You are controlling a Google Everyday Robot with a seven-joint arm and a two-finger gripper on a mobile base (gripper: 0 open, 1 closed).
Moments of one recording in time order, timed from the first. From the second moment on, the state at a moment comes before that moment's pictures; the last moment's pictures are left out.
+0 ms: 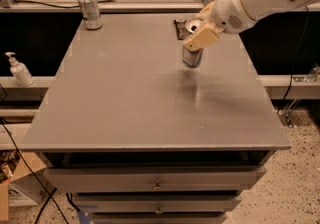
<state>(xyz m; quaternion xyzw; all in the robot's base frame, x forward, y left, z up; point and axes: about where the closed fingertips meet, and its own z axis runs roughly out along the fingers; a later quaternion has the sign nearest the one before) 0.610 -0.099 0.949 -0.57 0.72 0.11 0.39</state>
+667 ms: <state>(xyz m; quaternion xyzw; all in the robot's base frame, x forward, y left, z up) 0.691 -0.041 0.973 -0.56 0.68 0.15 0.45</state>
